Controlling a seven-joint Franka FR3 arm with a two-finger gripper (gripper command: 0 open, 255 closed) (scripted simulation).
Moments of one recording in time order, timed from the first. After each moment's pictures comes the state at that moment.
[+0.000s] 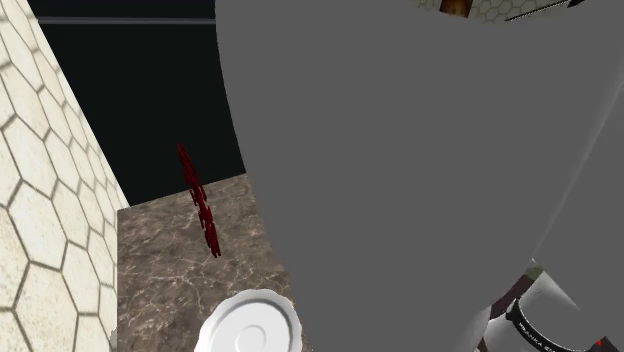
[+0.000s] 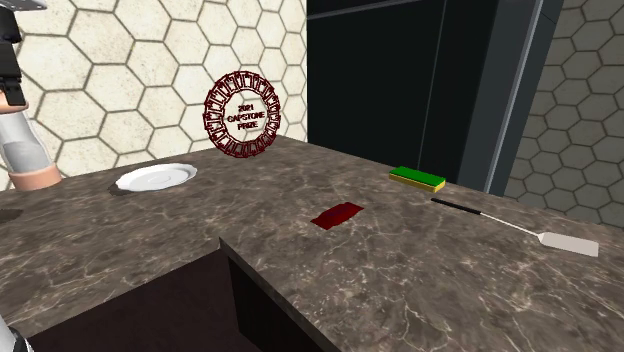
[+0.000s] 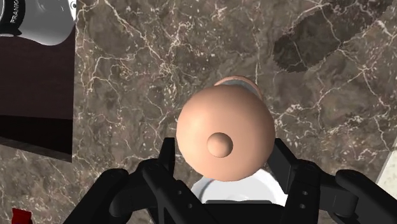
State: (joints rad) arm 0.00 -0.43 1.05 -2.12 0.35 1.70 0.89
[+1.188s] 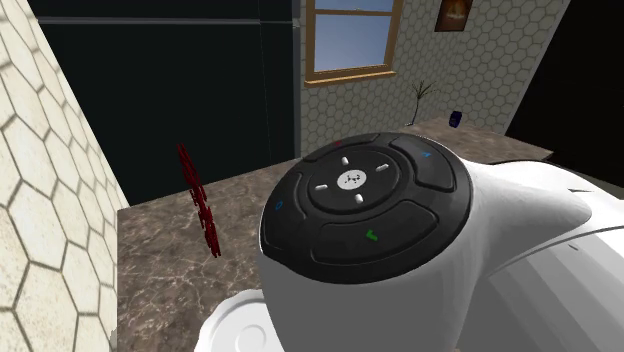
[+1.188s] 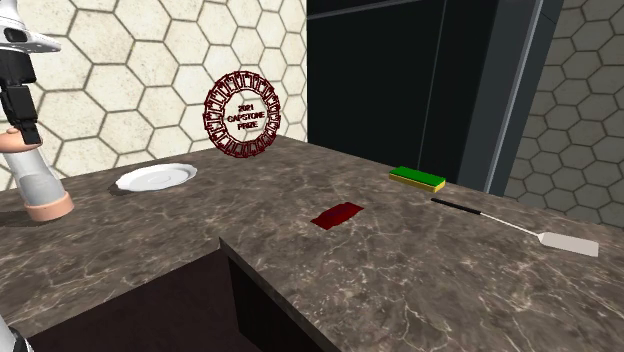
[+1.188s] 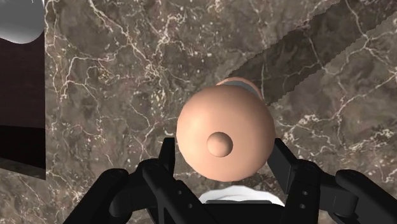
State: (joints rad) arm -0.04 -0.37 1.15 -2.25 0.35 1.89 0.91
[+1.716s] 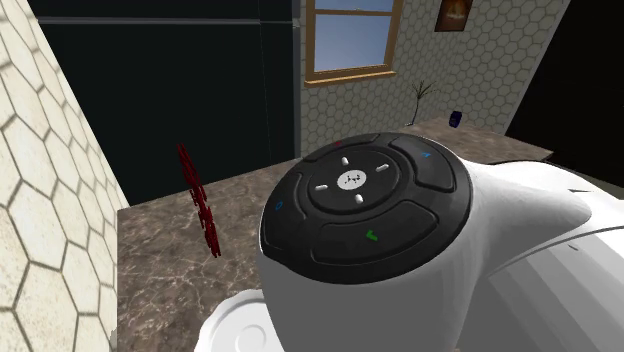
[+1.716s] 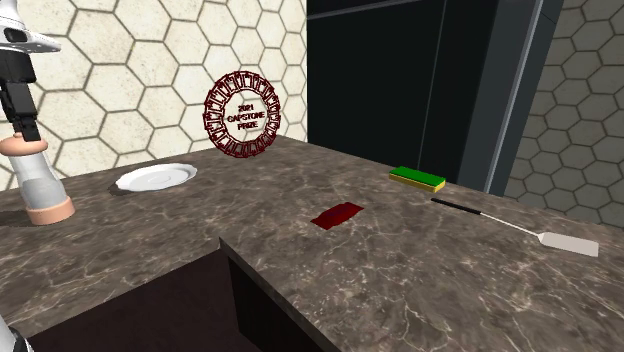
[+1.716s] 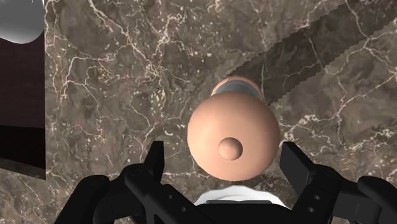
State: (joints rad) arm -0.04 -0.37 1.15 -2.25 0.35 1.89 0.91
